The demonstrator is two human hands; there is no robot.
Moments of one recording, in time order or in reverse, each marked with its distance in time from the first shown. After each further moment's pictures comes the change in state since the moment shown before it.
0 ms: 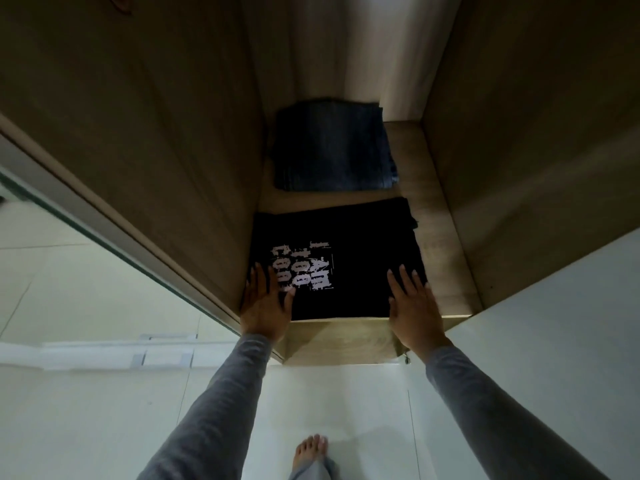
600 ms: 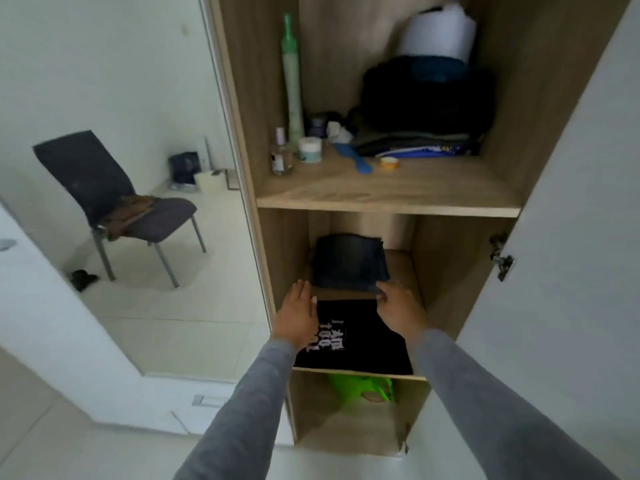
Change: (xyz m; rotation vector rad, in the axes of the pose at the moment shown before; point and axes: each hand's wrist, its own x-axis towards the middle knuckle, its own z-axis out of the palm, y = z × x) left_hand -0.156 0.092 -0.258 -0.228 0.211 0.177; right_hand -0.133 -0.108 -0.280 0.266 0.116 -0.115
